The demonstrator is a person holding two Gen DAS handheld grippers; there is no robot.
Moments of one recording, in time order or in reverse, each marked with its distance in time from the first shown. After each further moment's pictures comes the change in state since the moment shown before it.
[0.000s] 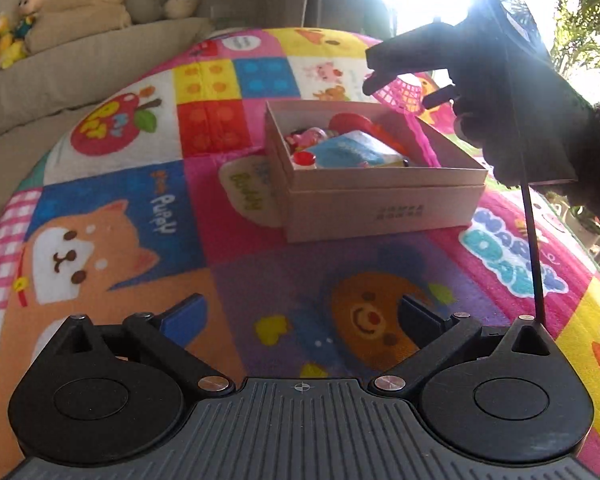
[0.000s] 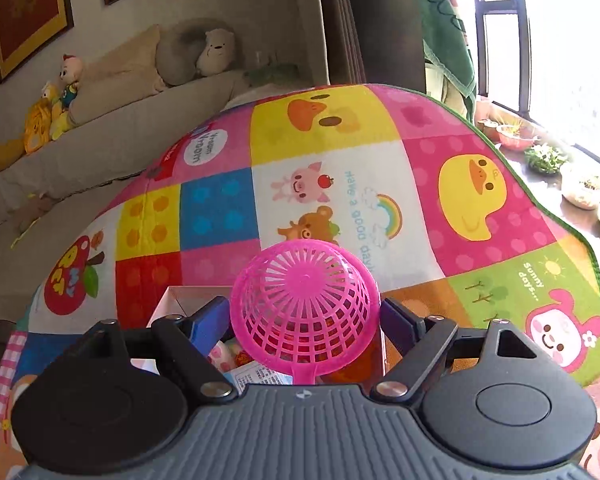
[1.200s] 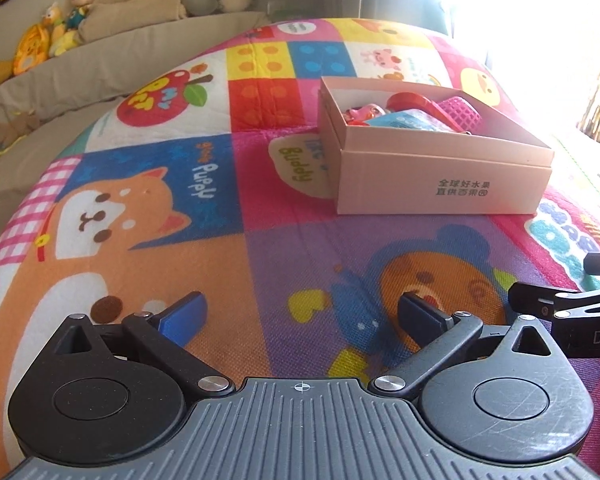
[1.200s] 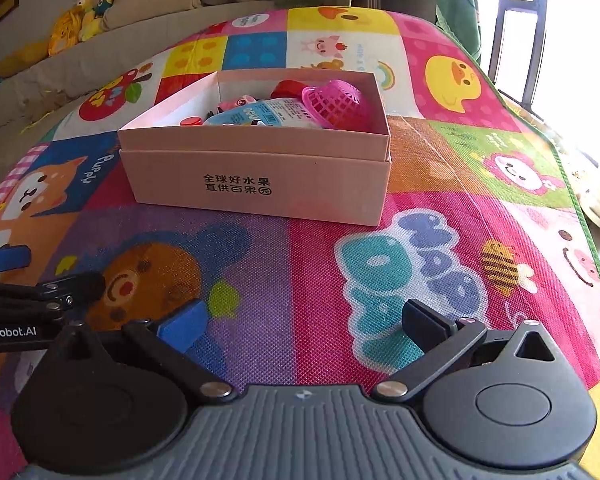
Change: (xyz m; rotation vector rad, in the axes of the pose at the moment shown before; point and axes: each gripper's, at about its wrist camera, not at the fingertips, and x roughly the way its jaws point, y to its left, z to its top) left arm 0.028 -0.005 -0.024 -0.056 -0.022 0.178; right arm -0.099 0.010 -0.197 -0.133 0.057 -0.046
